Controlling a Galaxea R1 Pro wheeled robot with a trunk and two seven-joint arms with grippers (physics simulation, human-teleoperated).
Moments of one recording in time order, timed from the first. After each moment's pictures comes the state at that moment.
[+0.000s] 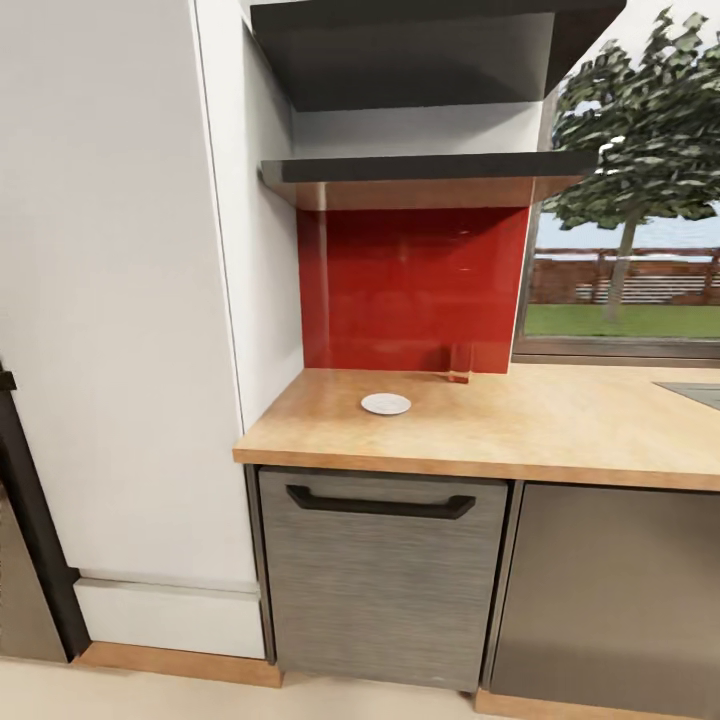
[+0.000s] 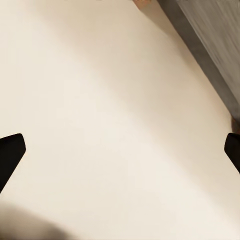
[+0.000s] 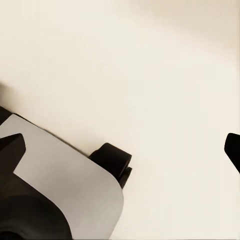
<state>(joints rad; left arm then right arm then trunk) -0.16 0.09 0.28 -0.03 0.54 -0.13 -0.45 -0.14 -0.20 -1.01 -0.20 1.23 -0.22 0.71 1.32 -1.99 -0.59</state>
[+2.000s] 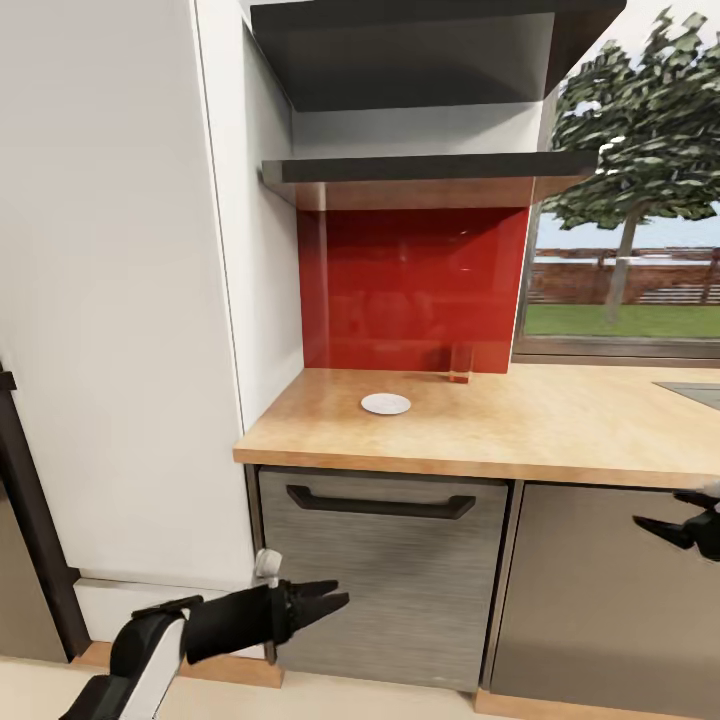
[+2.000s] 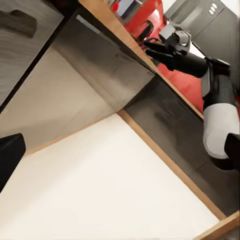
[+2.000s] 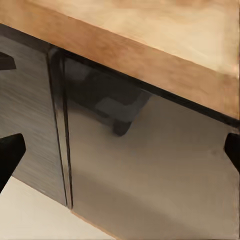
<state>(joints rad) -0.16 0.10 -0.12 -1.51 0.53 0.83 -0.98 -0.51 -0.37 -0.83 -1.50 0.73 0.46 1.56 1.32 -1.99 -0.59</state>
